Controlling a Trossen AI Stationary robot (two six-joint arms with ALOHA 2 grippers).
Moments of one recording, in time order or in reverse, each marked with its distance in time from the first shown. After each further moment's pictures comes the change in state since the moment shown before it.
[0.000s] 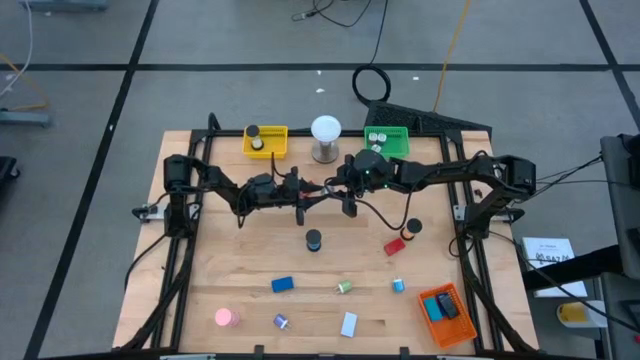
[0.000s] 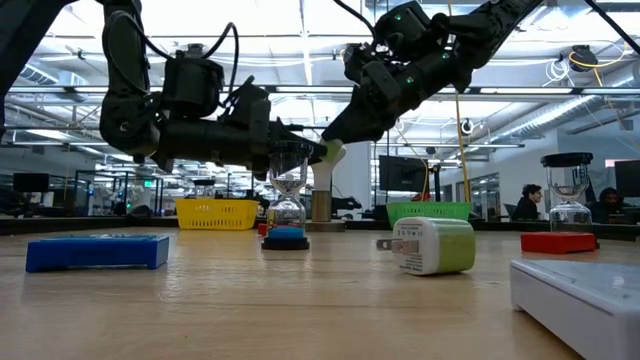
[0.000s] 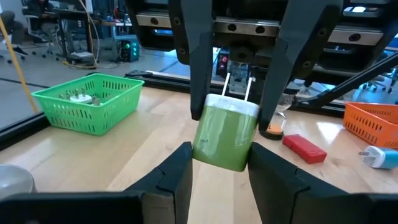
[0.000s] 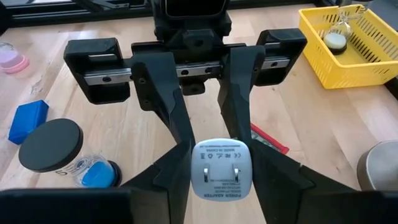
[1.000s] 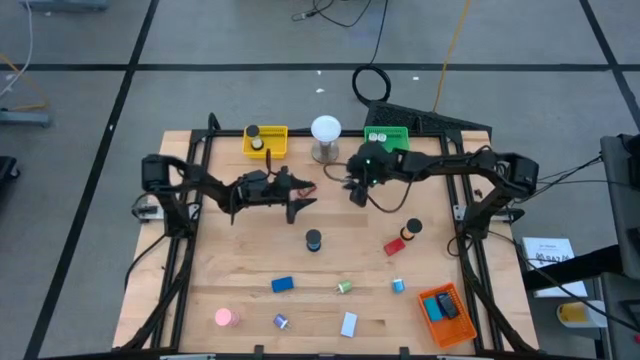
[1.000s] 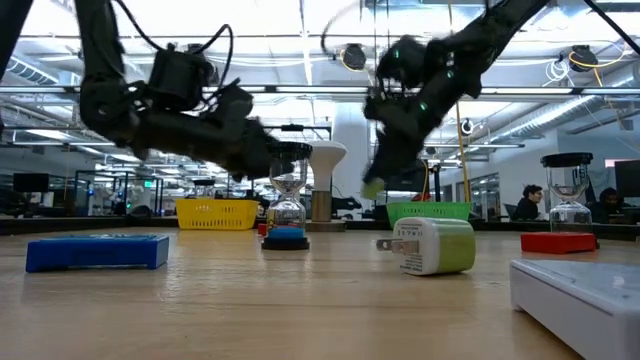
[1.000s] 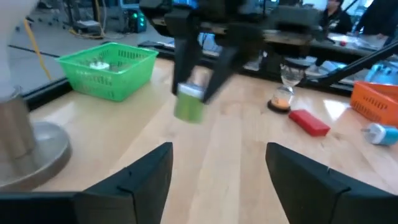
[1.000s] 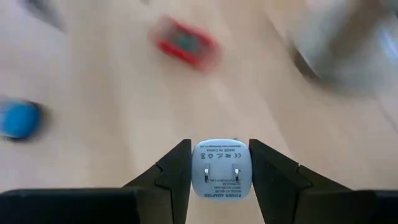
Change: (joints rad) left arm 0.030 -0.171 -0.107 -0.208 0.002 -0.018; right arm -0.133 -0.013 -0.001 -0.312 0.079 0.065
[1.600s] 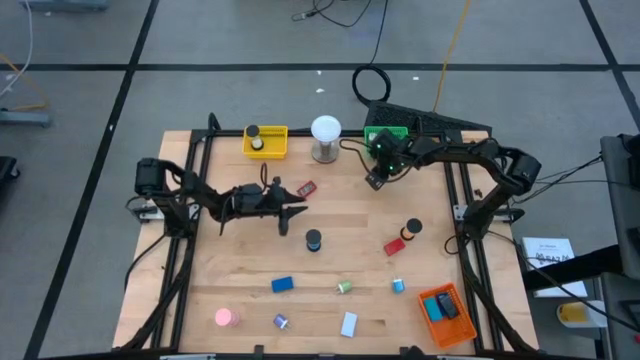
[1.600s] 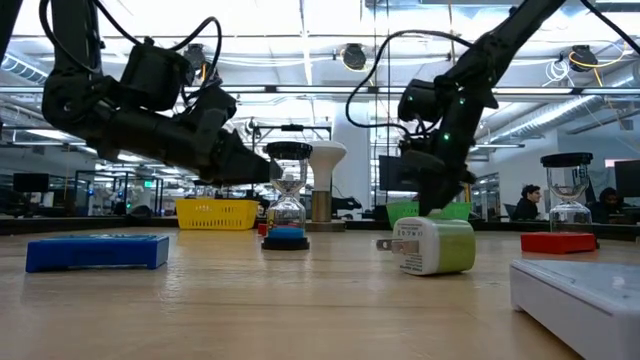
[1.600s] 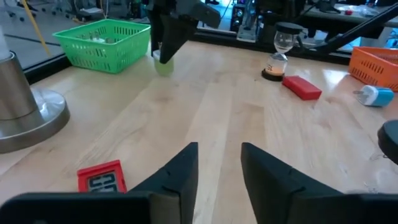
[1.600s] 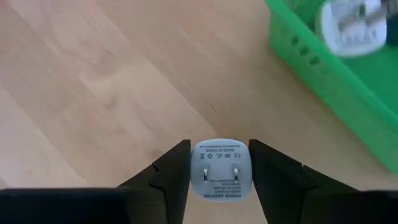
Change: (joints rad) left arm -0.111 -0.035 -0.099 -0.003 -0.133 0.020; right arm -0.220 0.010 -0.029 -0.277 0.107 0.164
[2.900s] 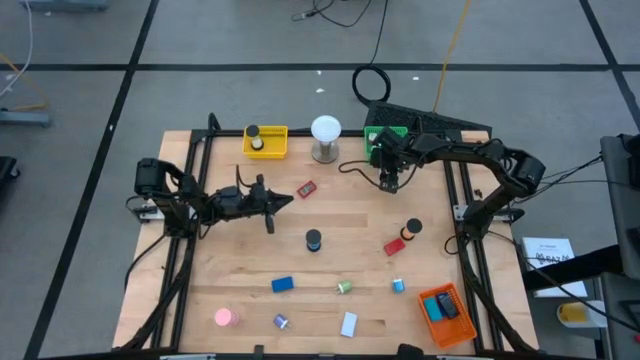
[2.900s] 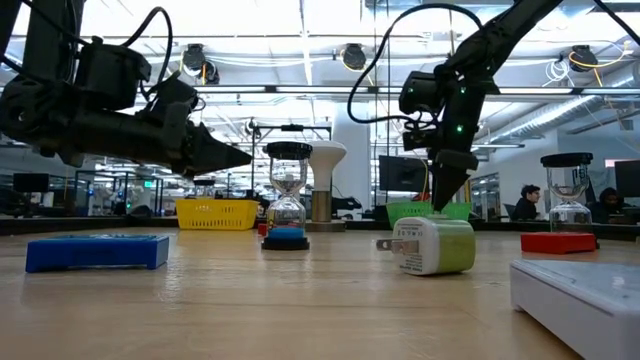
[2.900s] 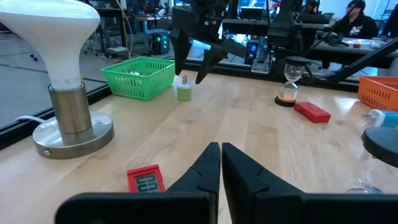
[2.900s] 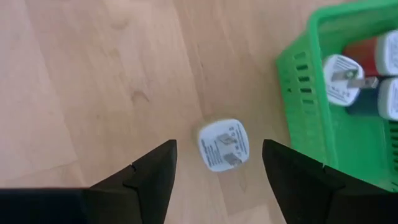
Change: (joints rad) left arm 0.000 0.001 -0.187 0.336 -0.084 0.034; right arm 0.010 -0.037 0.048 -0.140 0.062 -0.554
